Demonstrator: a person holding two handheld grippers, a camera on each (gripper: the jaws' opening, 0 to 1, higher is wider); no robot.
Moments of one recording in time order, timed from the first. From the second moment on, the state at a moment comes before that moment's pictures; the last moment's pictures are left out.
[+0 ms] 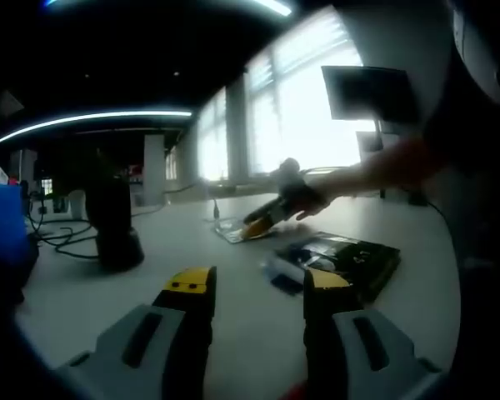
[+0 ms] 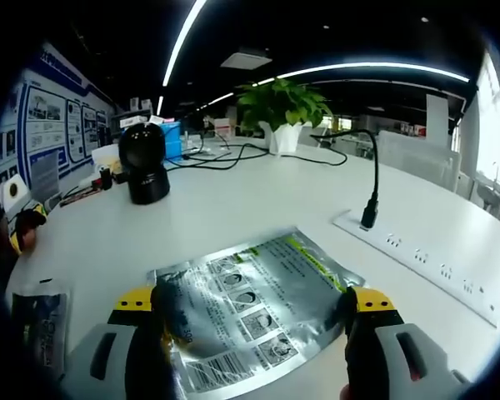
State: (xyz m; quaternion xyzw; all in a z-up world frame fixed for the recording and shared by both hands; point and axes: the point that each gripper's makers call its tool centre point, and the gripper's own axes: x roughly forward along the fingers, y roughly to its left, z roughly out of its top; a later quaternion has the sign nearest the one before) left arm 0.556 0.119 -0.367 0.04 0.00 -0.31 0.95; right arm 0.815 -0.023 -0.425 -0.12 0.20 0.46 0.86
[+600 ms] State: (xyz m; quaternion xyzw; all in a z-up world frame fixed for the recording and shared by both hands) left arm 0.557 0.120 -0.367 0.04 0.00 -0.31 0.95; right arm 0.804 -0.019 -0.409 -0.10 0.19 0.48 0.85
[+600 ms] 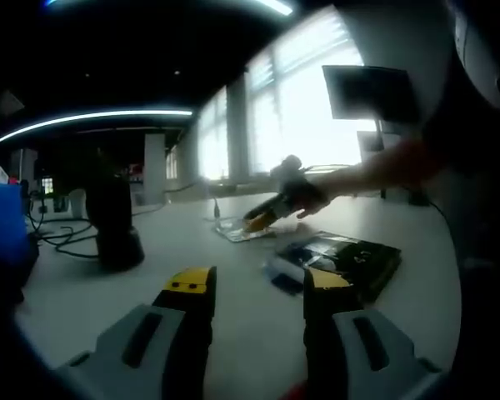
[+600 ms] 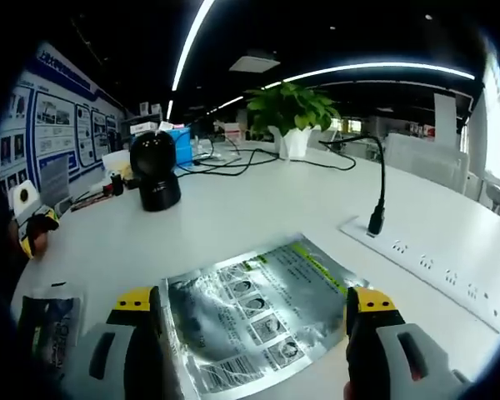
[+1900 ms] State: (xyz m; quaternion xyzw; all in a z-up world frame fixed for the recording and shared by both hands) left arm 0.554 0.119 -0.365 0.02 0.00 -0.32 0.95; right arm 0.665 -0.129 -0.281 -0.02 0.02 0.31 0.95
